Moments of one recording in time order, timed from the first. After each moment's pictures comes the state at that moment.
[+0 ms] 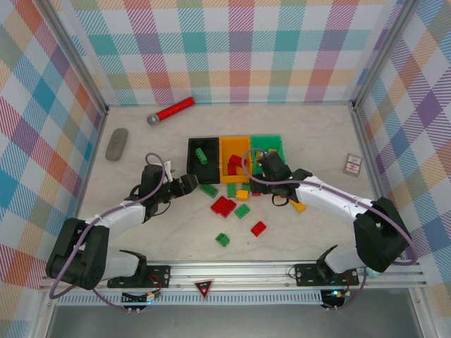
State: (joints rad) left arm -0.28 1.28 0.46 0.19 0.33 -0.61; right arm 0.66 1.41 0.89 -0.44 0.12 0.48
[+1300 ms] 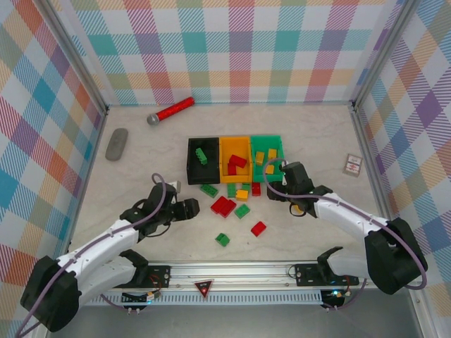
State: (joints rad) left arm -0.57 0.97 0.44 -0.33 0.07 -0.66; right arm 0.49 1.23 0.60 -0.26 0.05 0.38
